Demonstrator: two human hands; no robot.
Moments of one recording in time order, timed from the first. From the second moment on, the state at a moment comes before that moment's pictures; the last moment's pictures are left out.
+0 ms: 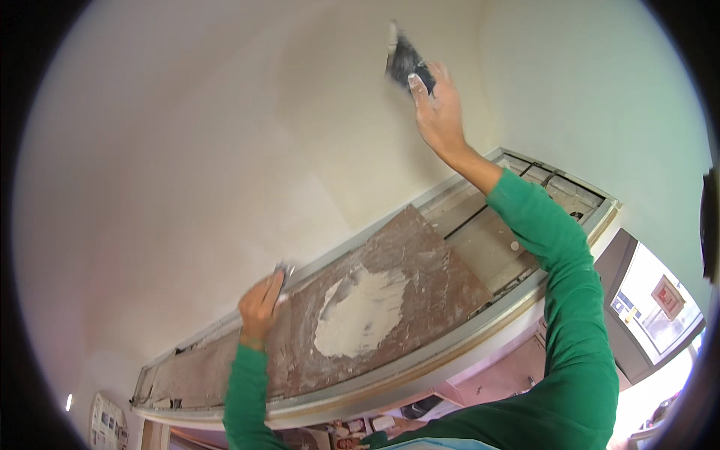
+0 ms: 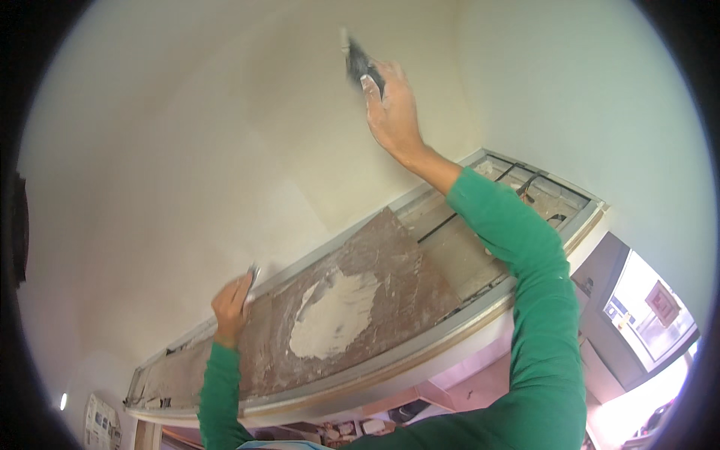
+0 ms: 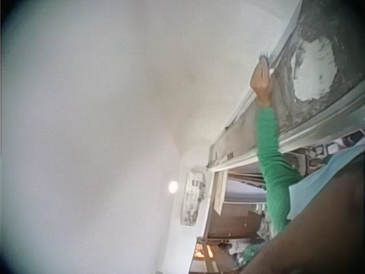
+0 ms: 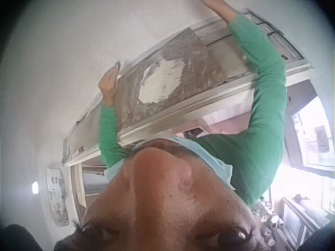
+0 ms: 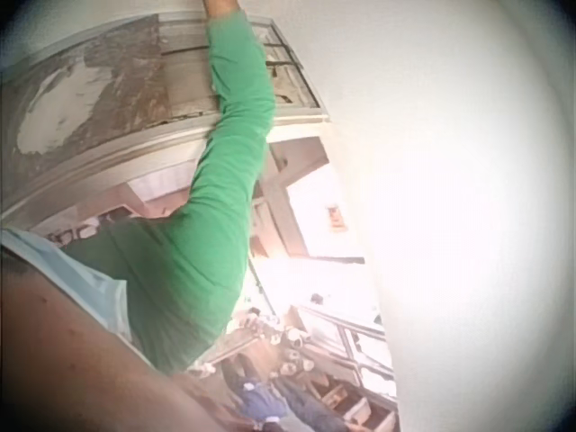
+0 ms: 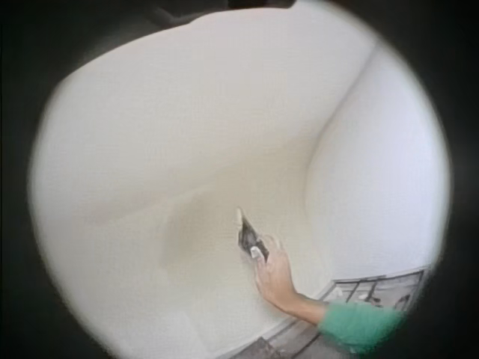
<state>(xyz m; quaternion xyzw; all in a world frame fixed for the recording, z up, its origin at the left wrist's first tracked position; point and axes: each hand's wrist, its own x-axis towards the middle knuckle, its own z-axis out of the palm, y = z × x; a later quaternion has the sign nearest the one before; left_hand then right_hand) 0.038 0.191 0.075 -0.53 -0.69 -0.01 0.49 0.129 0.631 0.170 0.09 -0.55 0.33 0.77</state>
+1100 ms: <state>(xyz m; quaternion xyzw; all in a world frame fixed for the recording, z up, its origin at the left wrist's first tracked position) 0.034 0.143 0.032 -0.32 -0.74 -0.22 0.55 0.063 0.688 0.286 0.01 -0.36 -0.14 0.92</state>
